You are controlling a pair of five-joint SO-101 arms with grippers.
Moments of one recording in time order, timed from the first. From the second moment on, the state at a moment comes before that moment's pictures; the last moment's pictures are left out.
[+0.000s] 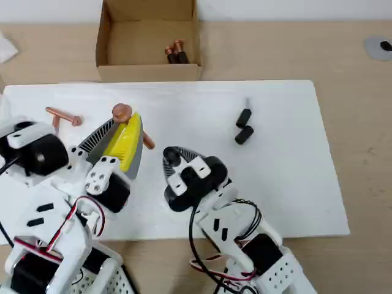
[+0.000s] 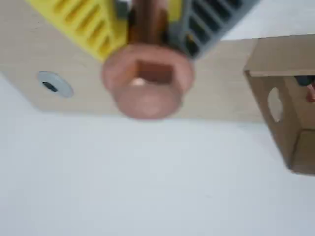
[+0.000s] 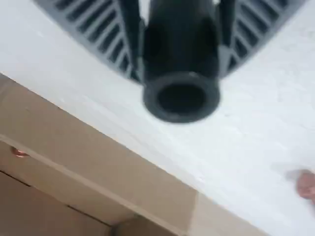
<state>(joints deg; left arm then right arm) 22.9 -88.2 47.6 44.9 10.8 -43.2 -103.4 92.2 31.4 1.9</state>
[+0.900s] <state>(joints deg) 28.1 -95.2 56.4 45.2 8.8 -39.2 -103.4 92.0 31.4 -2.5</state>
